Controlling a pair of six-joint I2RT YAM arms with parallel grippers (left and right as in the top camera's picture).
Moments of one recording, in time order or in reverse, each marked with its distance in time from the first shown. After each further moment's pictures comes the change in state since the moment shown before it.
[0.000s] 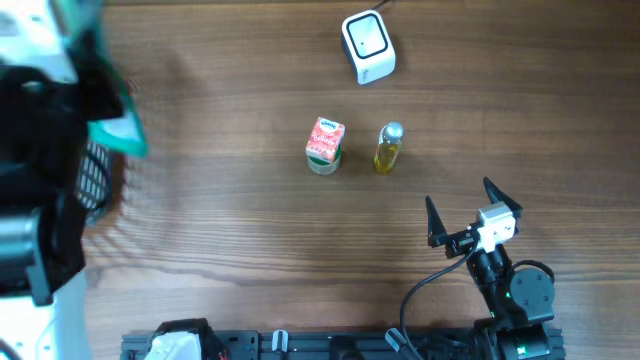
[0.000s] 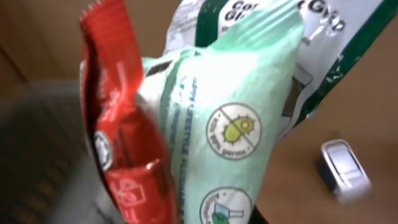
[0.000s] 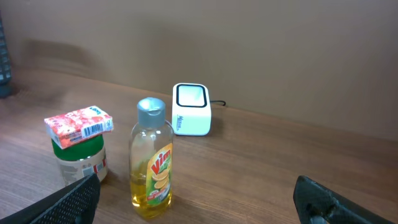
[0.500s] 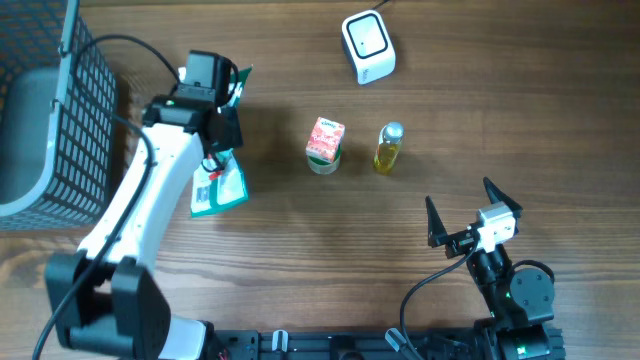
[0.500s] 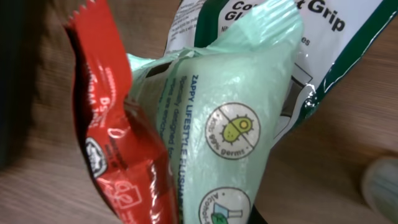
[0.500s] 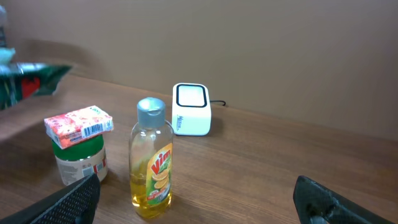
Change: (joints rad) left arm -0.224 0.448 -0.448 0.073 -0.161 -0.330; right arm 0.000 0.000 0.000 0.000 0.000 0.000
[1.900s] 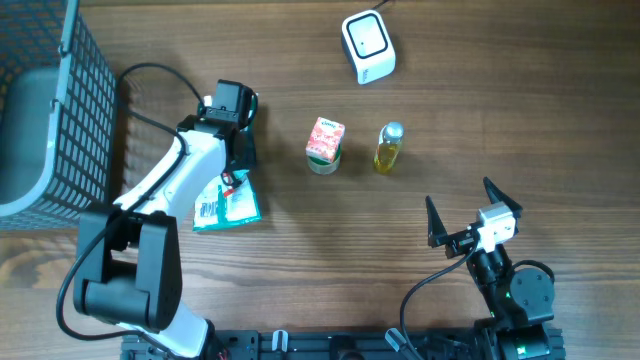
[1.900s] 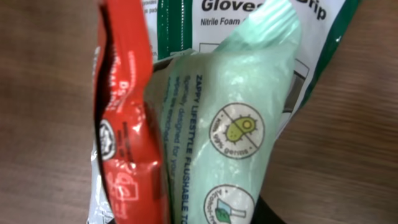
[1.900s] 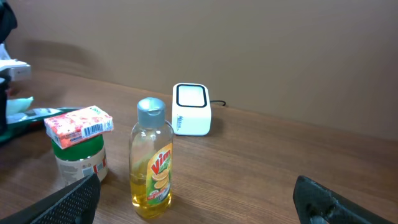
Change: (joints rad) left arm -0.041 0.123 -0.169 0.219 0.002 0.021; right arm 0.000 0.000 0.000 0.000 0.000 0.000
